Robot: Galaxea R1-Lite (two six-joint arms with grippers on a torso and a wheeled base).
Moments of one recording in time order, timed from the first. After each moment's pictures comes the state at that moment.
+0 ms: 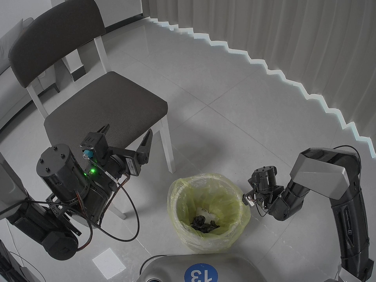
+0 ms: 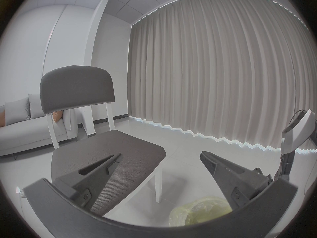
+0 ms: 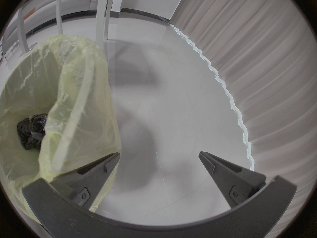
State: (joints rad) left arm -0.60 1.77 -0.44 -1.51 0.37 0.13; right arm 0.37 2.56 -1.05 -0.87 -0.41 -0.35
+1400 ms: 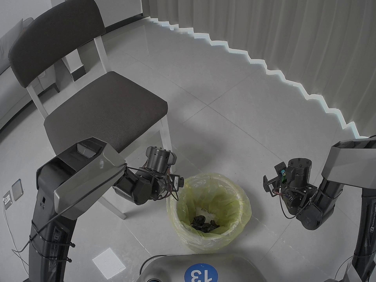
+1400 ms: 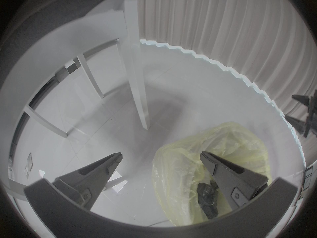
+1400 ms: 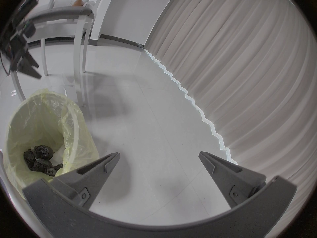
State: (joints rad) left arm -0.49 2.46 -1.37 -0.42 0.26 -0.14; right arm 0.35 2.26 -0.61 -1.32 -0.50 -0.39
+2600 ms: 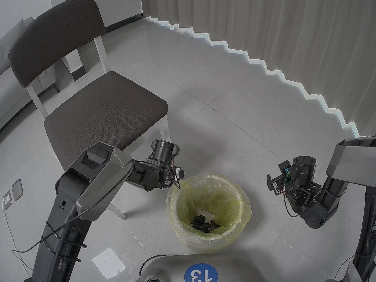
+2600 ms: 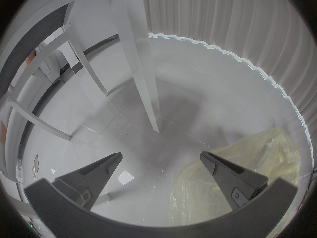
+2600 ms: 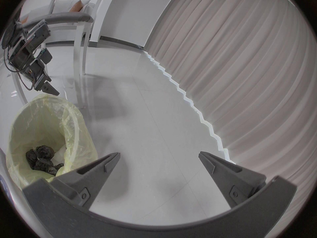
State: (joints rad) left arm -0.45 2.64 -1.76 -0.20 0.29 -0.11; right arm 0.33 2.23 -0.59 -1.31 -0.49 -0.39
